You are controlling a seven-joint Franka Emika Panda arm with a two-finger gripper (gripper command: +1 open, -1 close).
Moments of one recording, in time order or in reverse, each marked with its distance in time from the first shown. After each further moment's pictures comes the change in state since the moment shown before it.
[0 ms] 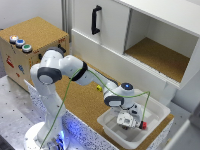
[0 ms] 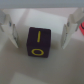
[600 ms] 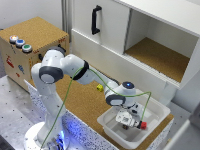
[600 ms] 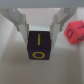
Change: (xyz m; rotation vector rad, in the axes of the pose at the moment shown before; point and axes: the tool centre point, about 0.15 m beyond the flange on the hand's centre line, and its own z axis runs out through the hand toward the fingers) arm 0.015 0.018 -0.037 -0.054 0.067 0.200
